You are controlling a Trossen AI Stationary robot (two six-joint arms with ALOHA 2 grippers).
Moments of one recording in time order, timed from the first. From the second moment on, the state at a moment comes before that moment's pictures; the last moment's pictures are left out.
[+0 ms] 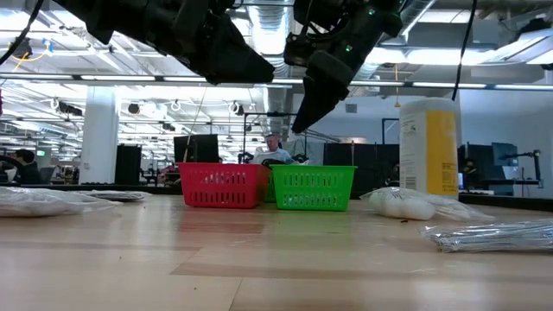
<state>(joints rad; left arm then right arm) -0.19 1.46 0.68 0.44 -0.34 0.02 -0.07 1.74 1.25 -0.47 0.10 -0.06</state>
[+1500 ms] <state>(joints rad) -0.21 1.17 0.66 -0.88 -0.38 -0.56 -0.07 1.74 1.21 -0.38 0.10 -0.06</state>
